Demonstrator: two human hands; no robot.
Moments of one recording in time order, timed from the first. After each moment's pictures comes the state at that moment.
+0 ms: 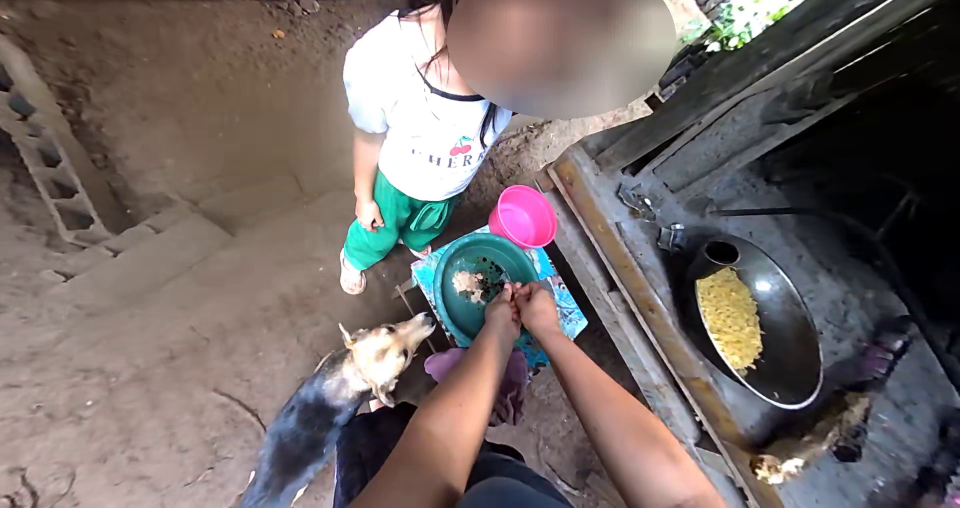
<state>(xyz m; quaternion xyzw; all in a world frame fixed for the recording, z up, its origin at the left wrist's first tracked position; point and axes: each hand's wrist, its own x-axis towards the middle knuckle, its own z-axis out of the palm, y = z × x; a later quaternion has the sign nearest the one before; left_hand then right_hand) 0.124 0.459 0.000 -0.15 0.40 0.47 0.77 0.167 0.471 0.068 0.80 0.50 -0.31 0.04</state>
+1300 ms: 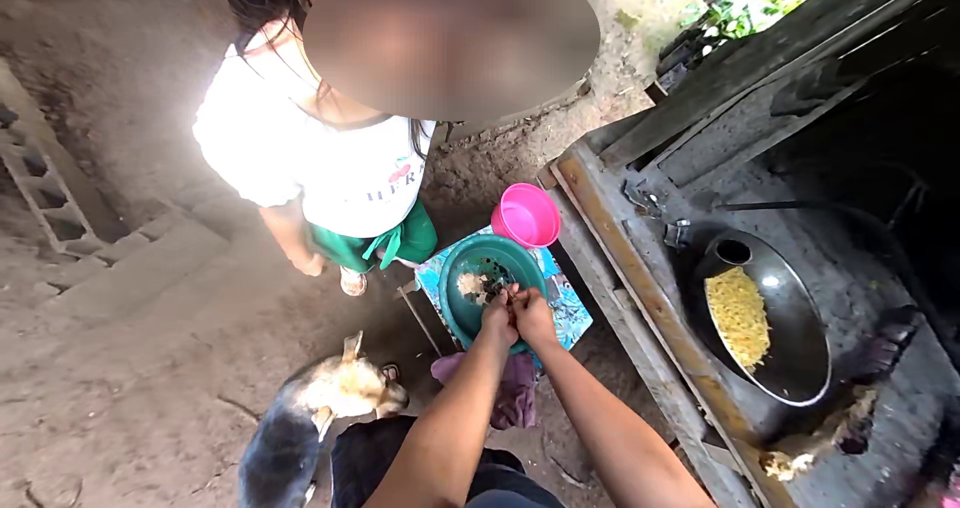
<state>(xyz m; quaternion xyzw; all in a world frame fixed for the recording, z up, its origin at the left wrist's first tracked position) 0.104 0.458 -0.007 -0.16 0.39 0.46 0.78 0.157 0.461 0.048 0.81 0.50 -0.32 -0.02</state>
